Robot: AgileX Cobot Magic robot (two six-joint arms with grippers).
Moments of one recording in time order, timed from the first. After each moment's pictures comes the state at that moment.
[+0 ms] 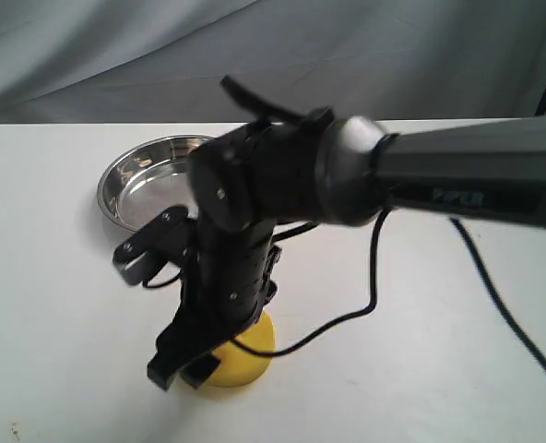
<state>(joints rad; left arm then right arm) -0.01 0.00 0.00 0.04 0.32 -0.04 0.89 2.05 -1.50 0.13 0.96 -0.16</state>
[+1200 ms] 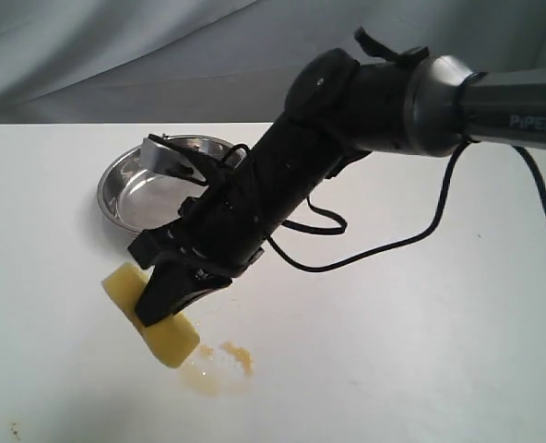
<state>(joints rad) -0.01 0.00 0.00 0.04 0.32 -0.04 0.67 2.03 -1.50 0.95 1.14 -0.61</state>
